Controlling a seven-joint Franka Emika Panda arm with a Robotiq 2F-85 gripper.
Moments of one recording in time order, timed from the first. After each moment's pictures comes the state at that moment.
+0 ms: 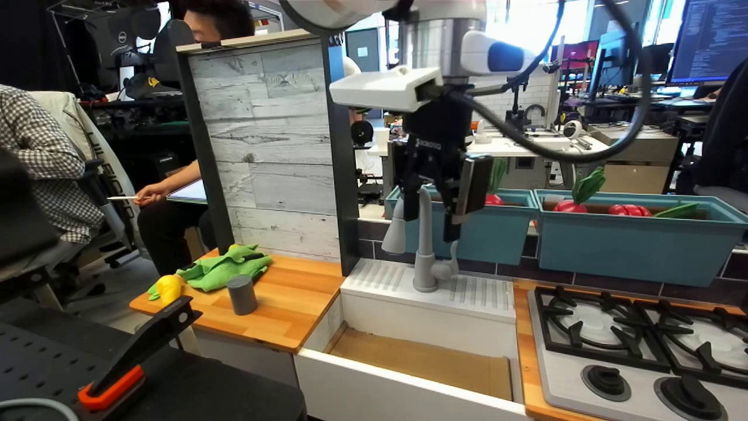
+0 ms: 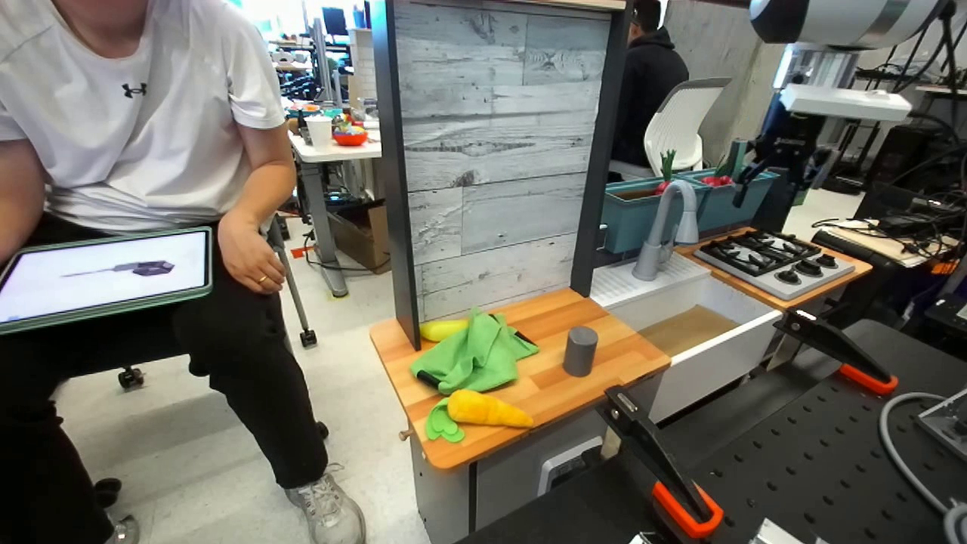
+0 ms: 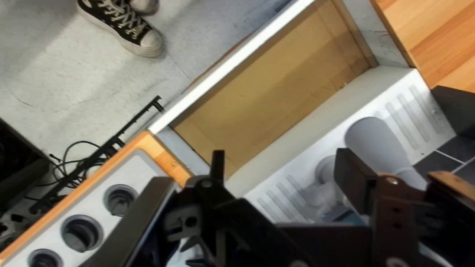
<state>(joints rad) -0.38 0.66 -0.19 -1.79 0.19 2.39 -0.05</state>
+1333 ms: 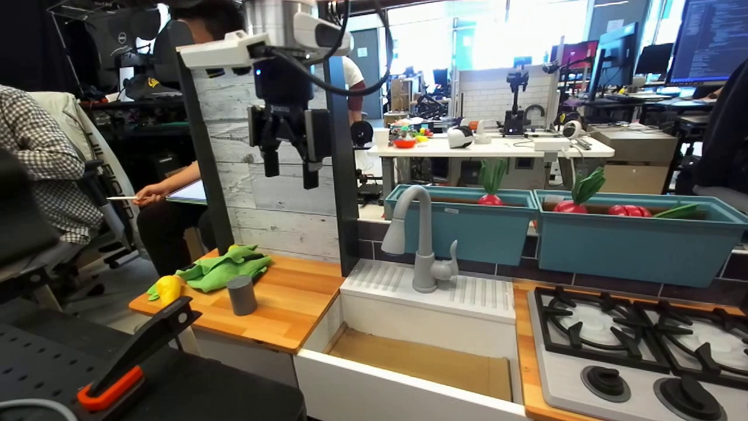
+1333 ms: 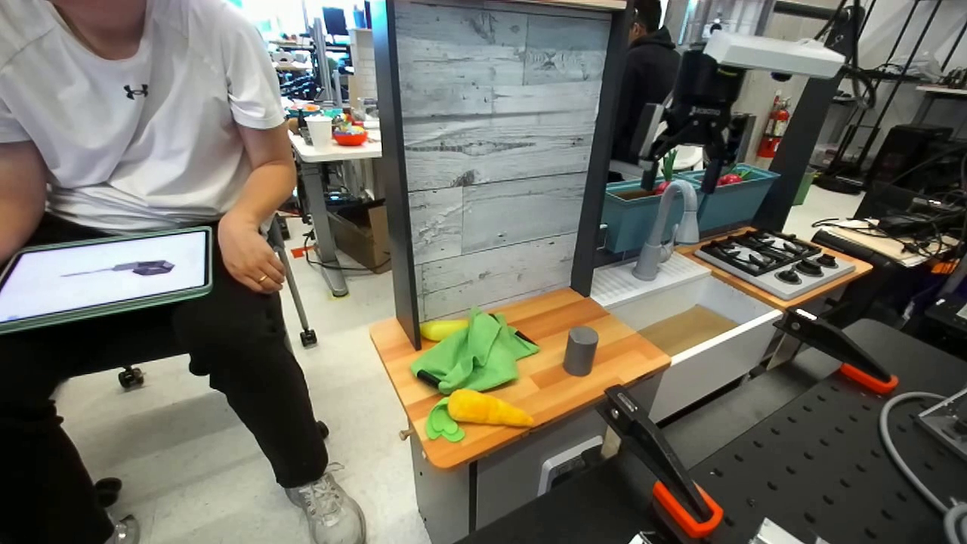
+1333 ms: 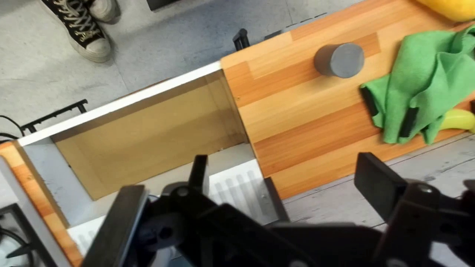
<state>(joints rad) -0.15 0.41 -0.09 -2.08 0.12 2.41 -0.03</state>
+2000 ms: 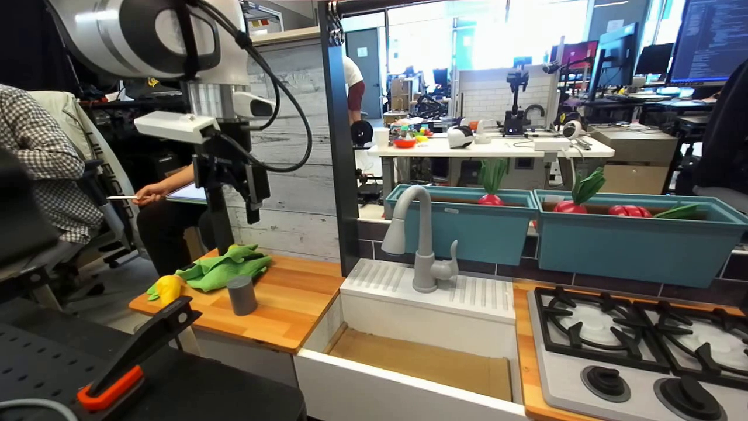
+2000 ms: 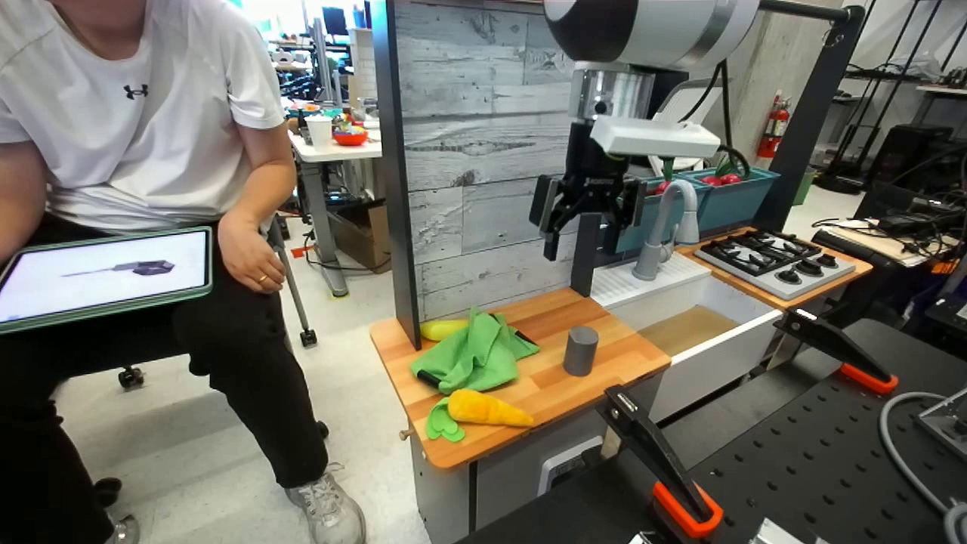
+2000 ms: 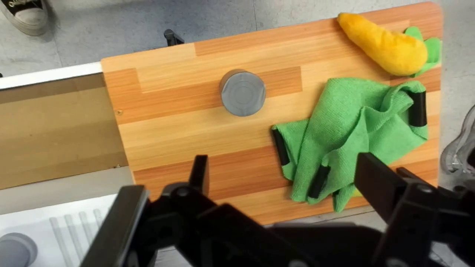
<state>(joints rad) 0.00 0.58 0.01 -2.06 0.11 2.56 0.00</state>
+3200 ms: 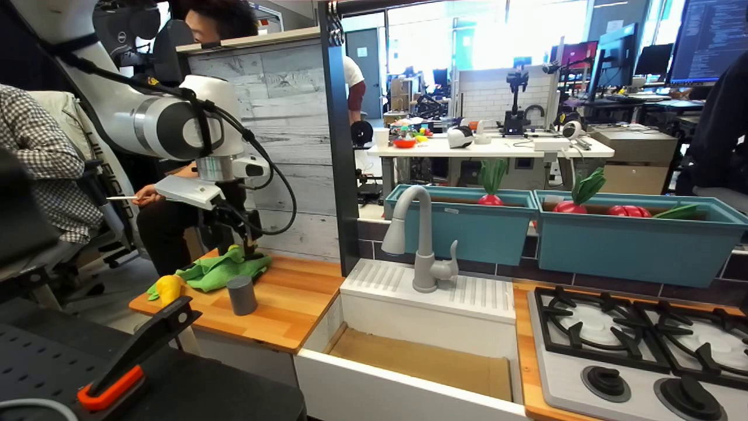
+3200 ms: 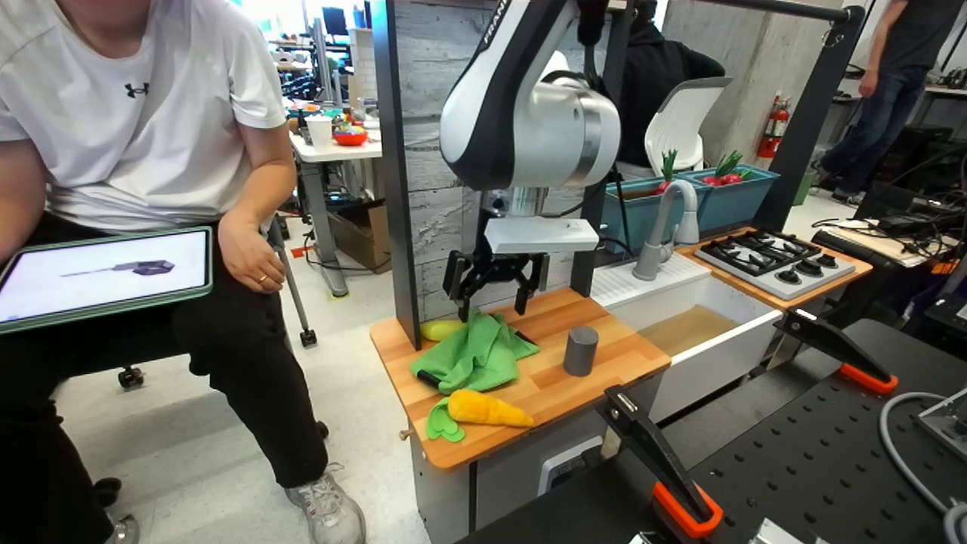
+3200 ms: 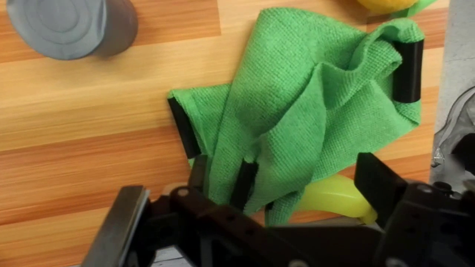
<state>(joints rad) 0.09 0.96 0.06 -1.72 0.11 2.67 0.07</state>
